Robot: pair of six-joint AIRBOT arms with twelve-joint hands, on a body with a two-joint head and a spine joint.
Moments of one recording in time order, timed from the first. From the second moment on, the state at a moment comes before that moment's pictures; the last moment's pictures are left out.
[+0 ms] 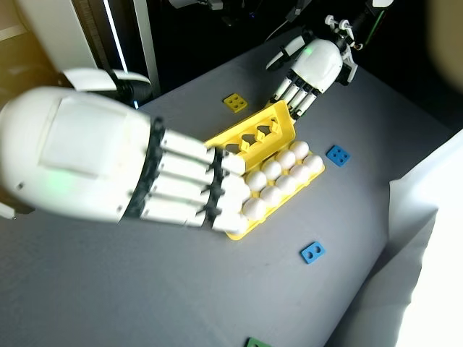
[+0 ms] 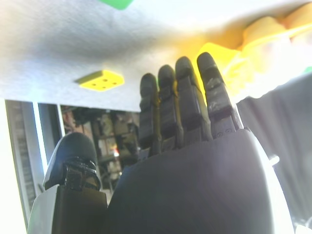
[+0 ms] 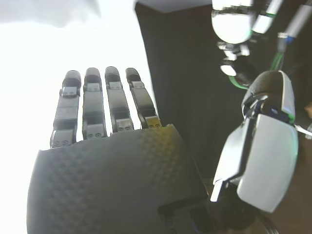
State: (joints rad) left arm 0.43 -0.96 1.07 1.49 -1.04 -0.23; right arm -0.04 -0.54 0.97 -1.29 0.41 0.36
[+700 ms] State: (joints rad) left arm 0.29 -1.00 1.16 1.31 -1.06 -0.27; right arm -0.06 -0.55 0.96 -1.28 0.40 0.35
